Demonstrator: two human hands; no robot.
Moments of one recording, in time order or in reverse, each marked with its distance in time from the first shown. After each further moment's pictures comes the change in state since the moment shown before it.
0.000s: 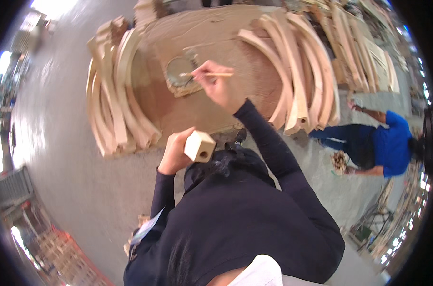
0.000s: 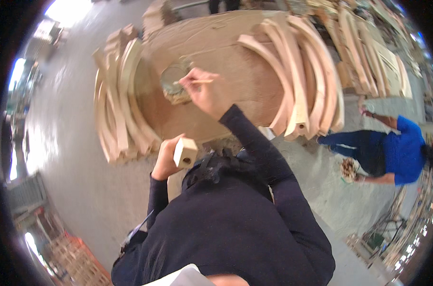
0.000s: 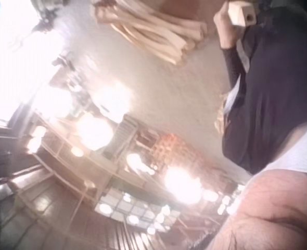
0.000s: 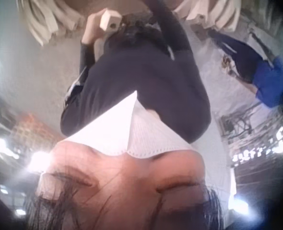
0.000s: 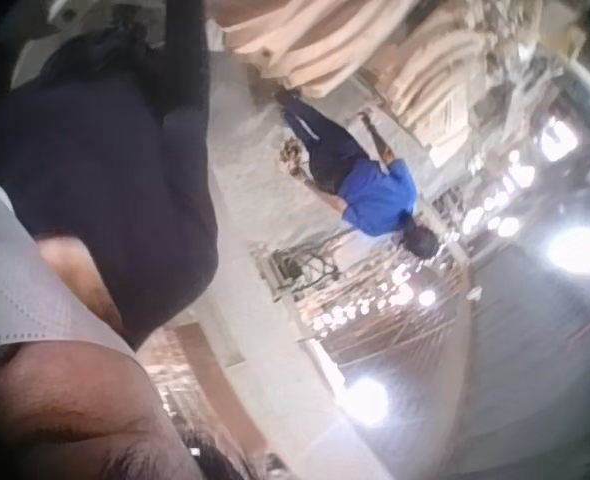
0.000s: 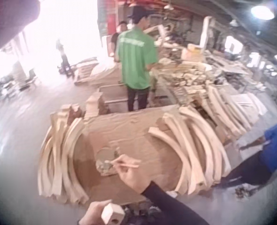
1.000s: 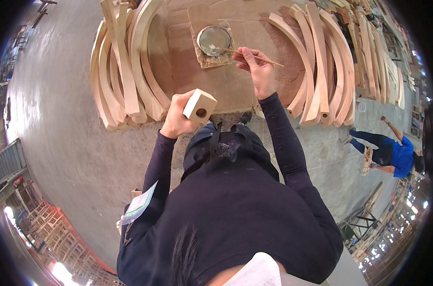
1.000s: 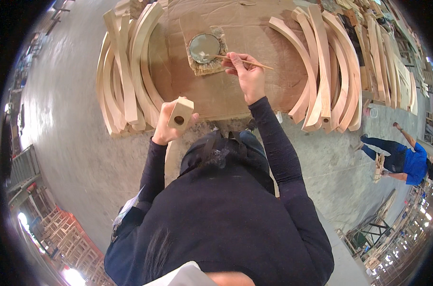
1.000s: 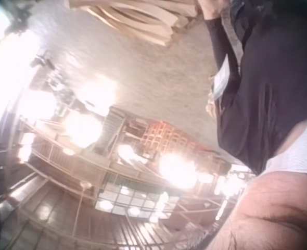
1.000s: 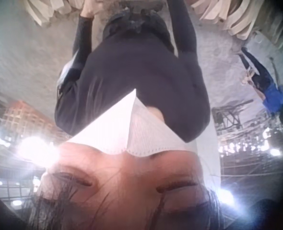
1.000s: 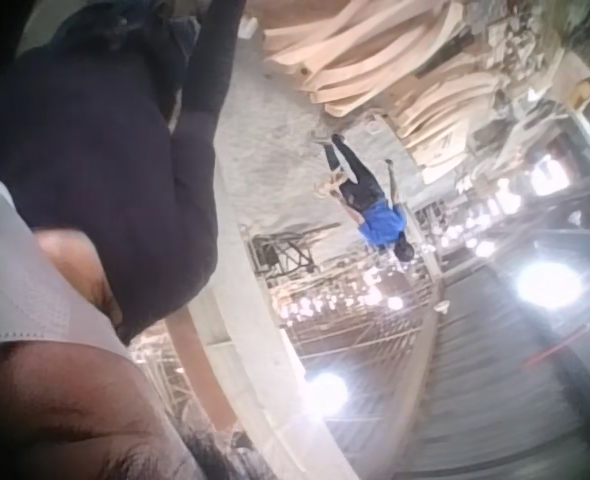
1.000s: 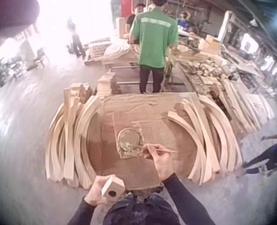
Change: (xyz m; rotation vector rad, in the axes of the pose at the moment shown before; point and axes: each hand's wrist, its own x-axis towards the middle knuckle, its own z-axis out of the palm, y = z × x) left_hand 0.006 -0.032 -0.044 -0.233 0.131 0.072; right_hand -0.030 0.035 0.025 0.734 0.169 0.593
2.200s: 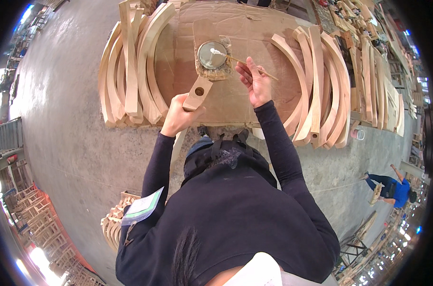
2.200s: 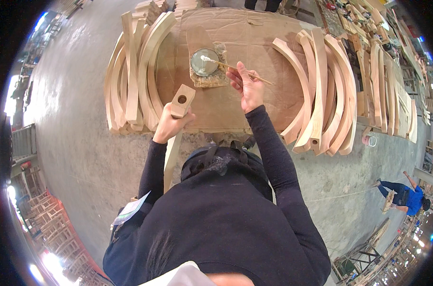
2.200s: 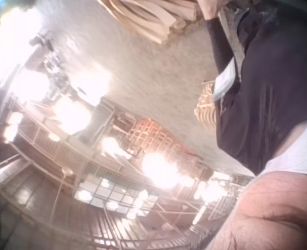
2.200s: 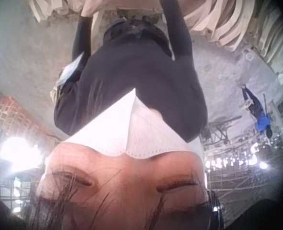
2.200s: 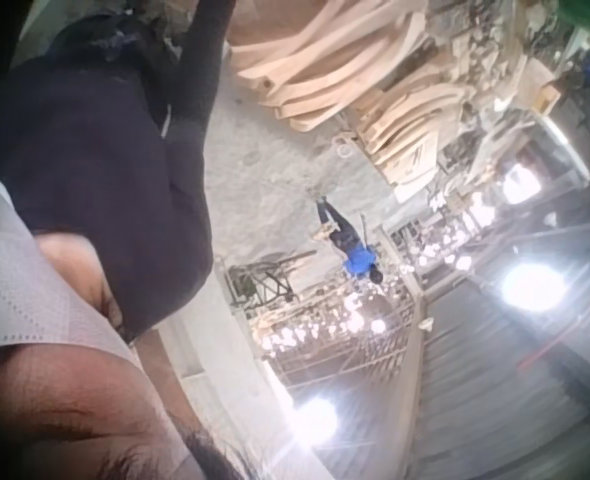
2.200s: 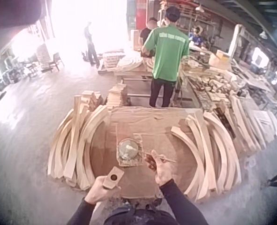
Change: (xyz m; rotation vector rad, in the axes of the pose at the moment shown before) left_hand 0.007 -0.011 0.022 -0.101 0.135 -0.352; right_hand 0.020 -0.008 -0.022 0.277 0.054 0.277
